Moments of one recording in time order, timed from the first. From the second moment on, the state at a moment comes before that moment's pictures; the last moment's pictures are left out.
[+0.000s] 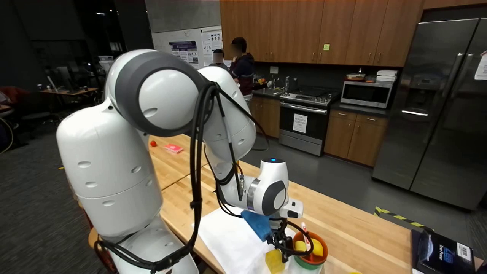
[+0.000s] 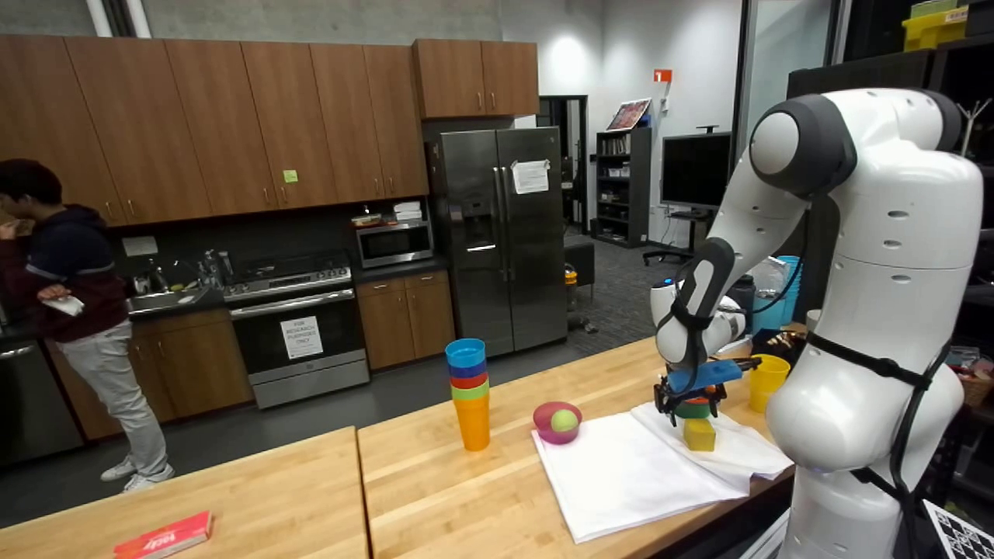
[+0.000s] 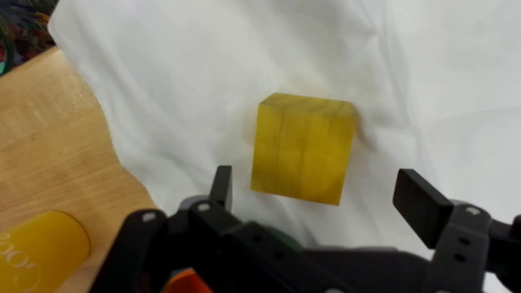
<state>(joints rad) -0.24 -0.02 -0.21 -2.78 -0.42 2.66 0.54</state>
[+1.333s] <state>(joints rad) -0.22 0.05 -0.24 -2.76 -0.50 2.66 0.57</state>
